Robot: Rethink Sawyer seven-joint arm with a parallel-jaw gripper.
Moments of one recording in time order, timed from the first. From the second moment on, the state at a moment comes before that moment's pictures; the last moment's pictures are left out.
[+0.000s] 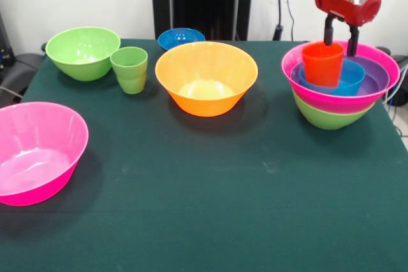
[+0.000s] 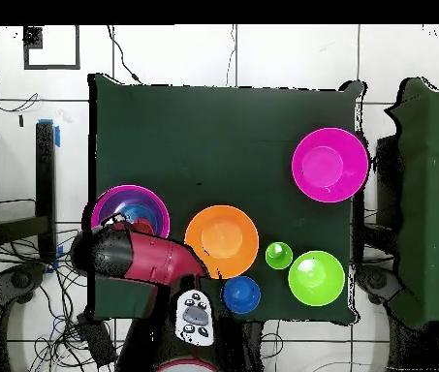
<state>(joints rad) 0.05 -0.75 0.05 2.02 0.37 0.30 2.51</state>
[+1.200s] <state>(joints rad) -0.04 -0.80 0.11 2.04 0.32 0.32 2.51</state>
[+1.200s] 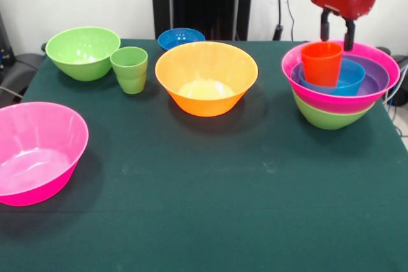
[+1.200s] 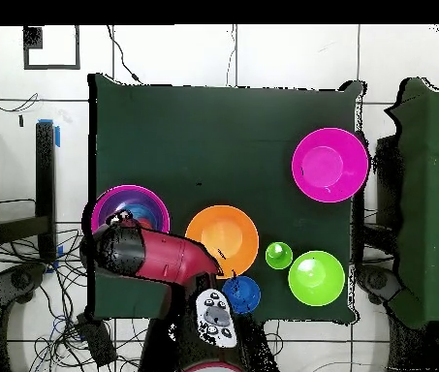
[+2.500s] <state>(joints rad) -0.30 -0.94 0.08 1.90 0.07 0.68 2.51</state>
